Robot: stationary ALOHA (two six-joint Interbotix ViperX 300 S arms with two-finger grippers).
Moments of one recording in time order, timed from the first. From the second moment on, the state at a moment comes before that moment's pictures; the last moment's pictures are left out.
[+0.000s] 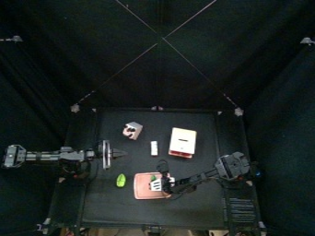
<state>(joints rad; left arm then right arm) 0.12 -0.85 1.25 0.00 -0.33 0.00 0.29 0.31 0.30 -0.73 0.60 2.23</state>
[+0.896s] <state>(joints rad) 0.12 -0.85 1.25 0.00 -0.32 0.00 0.29 0.35 0.27 -0.70 0.63 2.23</state>
